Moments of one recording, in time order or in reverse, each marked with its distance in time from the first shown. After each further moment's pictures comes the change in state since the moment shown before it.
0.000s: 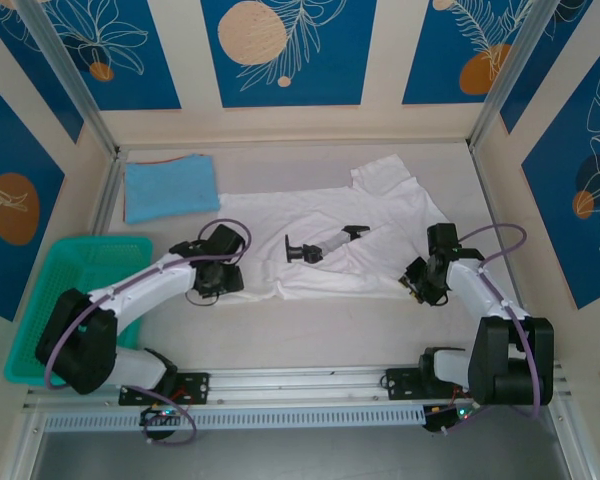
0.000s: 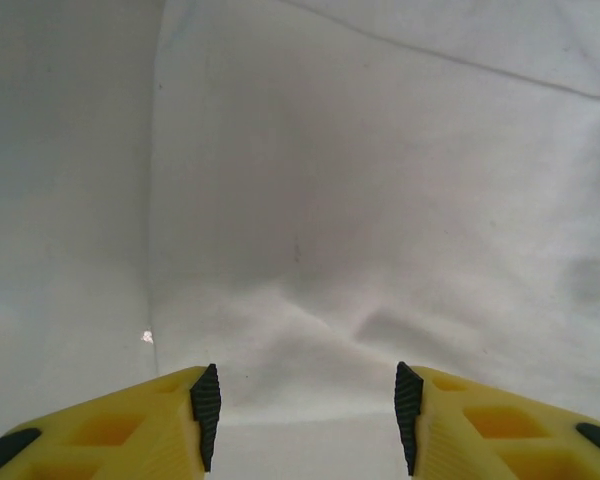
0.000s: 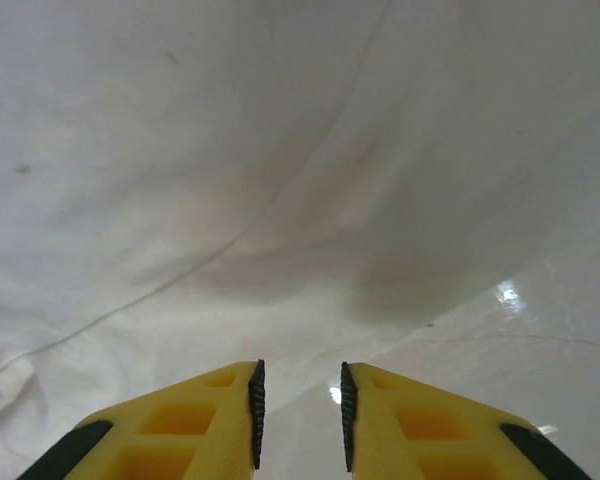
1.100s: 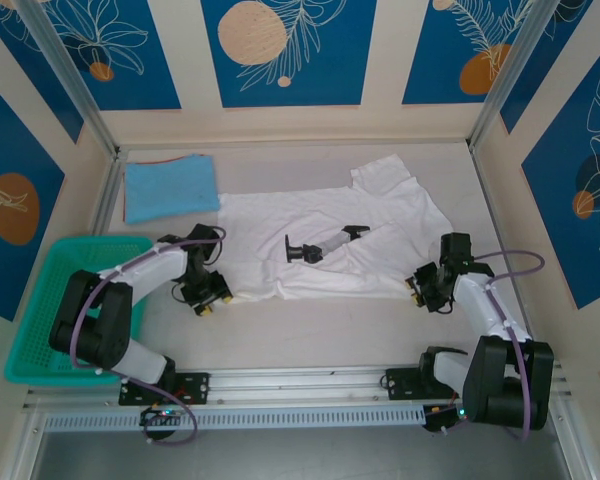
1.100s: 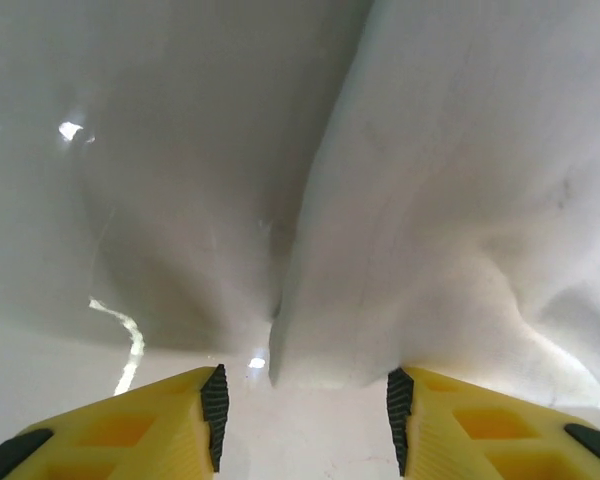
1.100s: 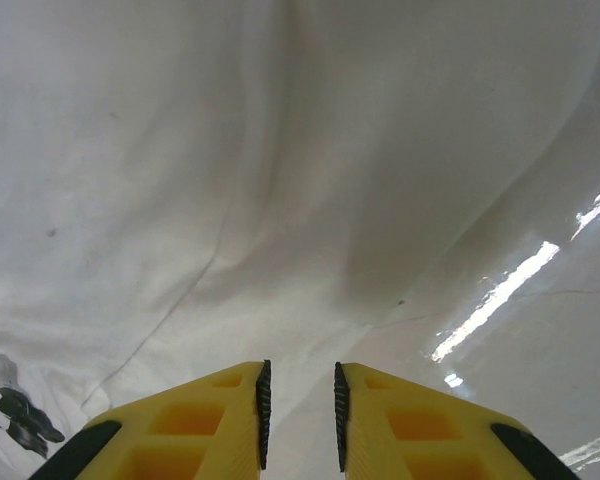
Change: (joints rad) left arm 0.238 0.148 -0.017 -0.122 0.308 -0.071; right arm -0.105 -0.106 -0.098 0.047 -0.088 0.214
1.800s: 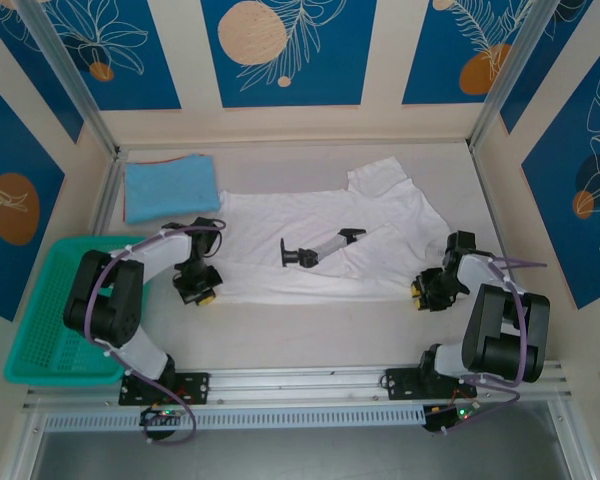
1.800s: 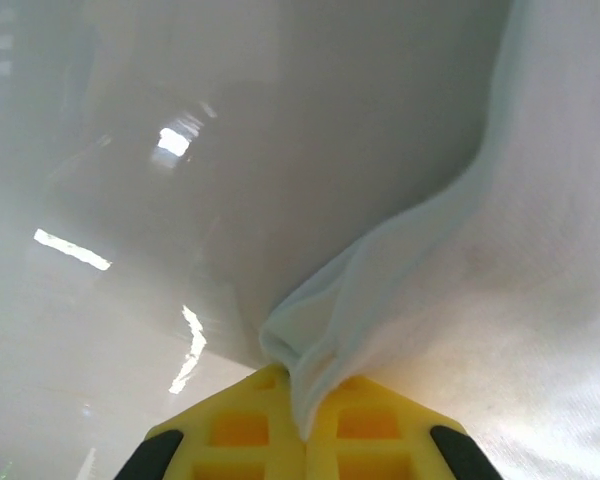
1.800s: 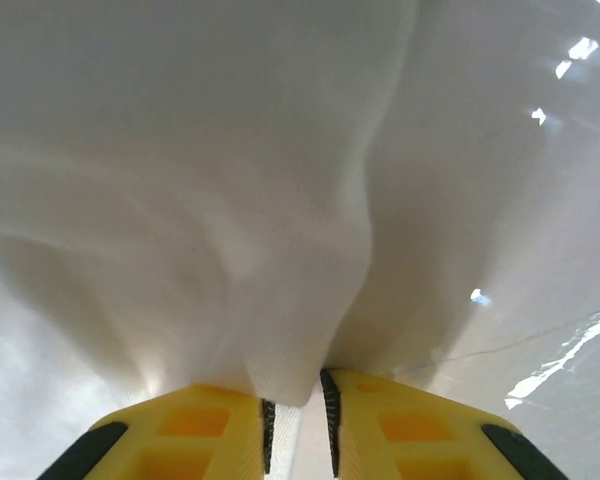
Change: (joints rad) left arm 0.039 0.132 0.109 -0.104 -0.167 0.037; right arm -0.122 0.253 0.066 -0.048 -0.019 0.117
